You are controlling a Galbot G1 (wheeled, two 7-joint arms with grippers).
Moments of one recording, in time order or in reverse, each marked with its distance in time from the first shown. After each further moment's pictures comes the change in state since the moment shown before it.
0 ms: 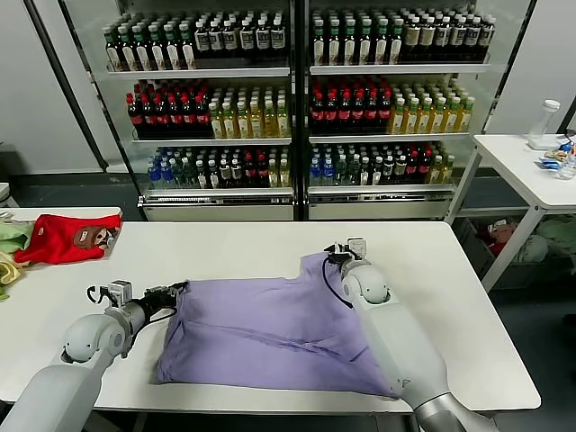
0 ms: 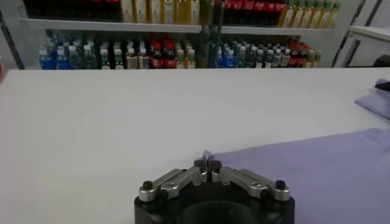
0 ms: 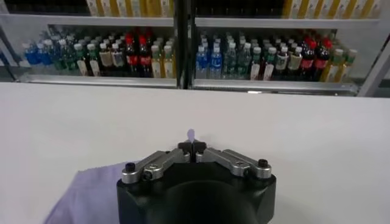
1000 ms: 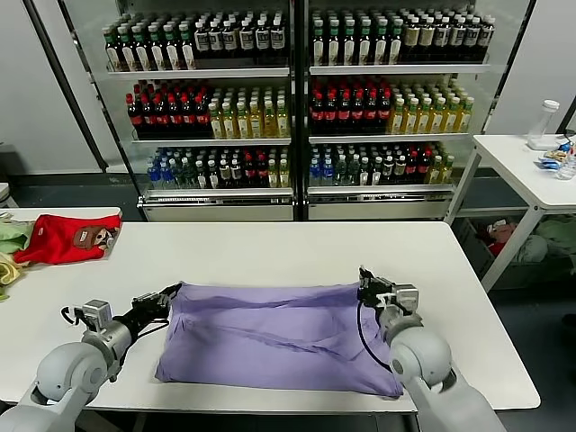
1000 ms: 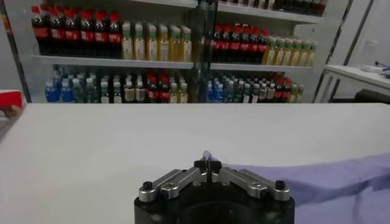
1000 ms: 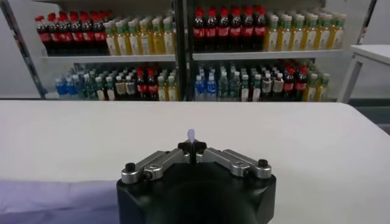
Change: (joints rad) left arm 0.288 0.057 -0.149 -0.309 -0.110 -0.101 -0.089; right arm -0.520 -0.202 0.136 0.695 0.075 -0.041 0.086
